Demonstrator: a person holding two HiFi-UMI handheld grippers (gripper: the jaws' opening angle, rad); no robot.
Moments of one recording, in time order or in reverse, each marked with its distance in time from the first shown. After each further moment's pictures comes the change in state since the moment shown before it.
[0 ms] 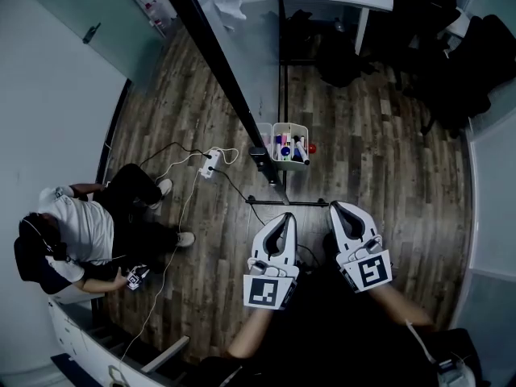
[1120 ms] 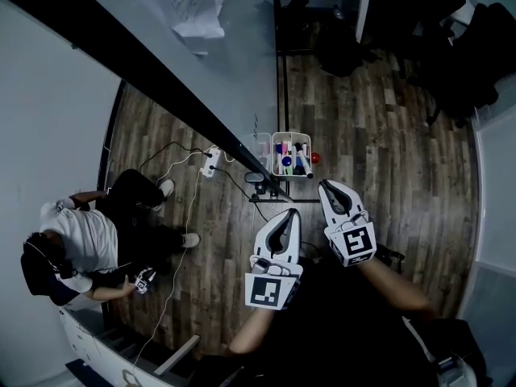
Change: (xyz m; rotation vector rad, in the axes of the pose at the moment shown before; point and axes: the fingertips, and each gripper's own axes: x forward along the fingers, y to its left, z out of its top) left arm 0.058 0.020 0.005 0.036 0.010 -0.045; right arm 0.097 -0.043 -0.070 0.063 0.153 -0.044
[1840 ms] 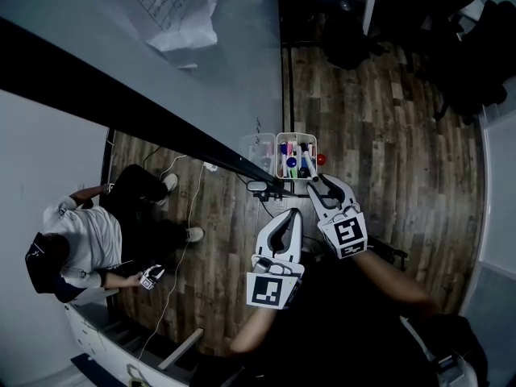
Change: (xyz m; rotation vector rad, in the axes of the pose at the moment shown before) left arm 0.014 0.013 -0.014 -0.003 0.053 0.020; right arm 0.044 0.009 -0.036 0.016 0.119 0.075
